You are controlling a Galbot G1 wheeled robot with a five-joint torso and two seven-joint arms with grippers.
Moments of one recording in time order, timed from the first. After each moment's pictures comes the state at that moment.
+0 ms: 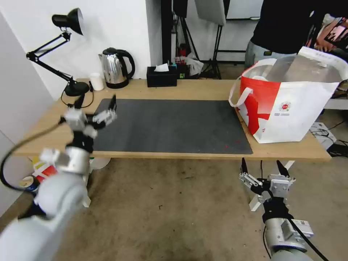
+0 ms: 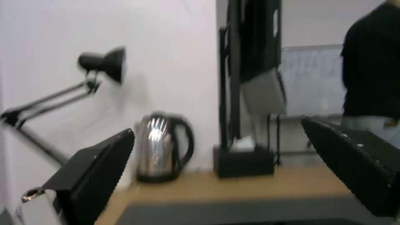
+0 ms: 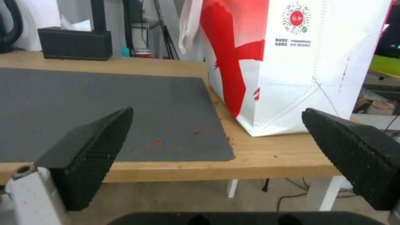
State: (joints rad) left arm 1.44 -1.04 -0.52 -2.20 -0.46 -0.16 -0.23; right arm -1.71 0.73 0.19 2.35 0.31 0.10 0.91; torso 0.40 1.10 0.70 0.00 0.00
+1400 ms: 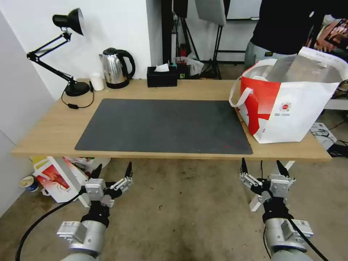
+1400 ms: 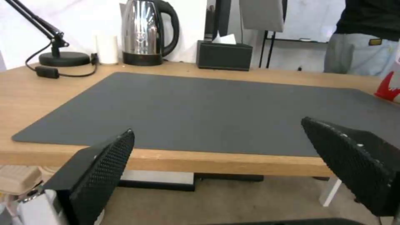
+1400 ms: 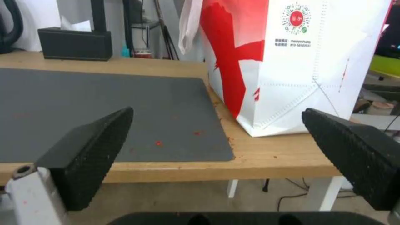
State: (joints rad) left arm 1.84 -1.22 -0.46 -2.32 -0.36 -0.07 -0.21; right arm -1.71 0.73 0.19 2.35 0.31 0.10 0.91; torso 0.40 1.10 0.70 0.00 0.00
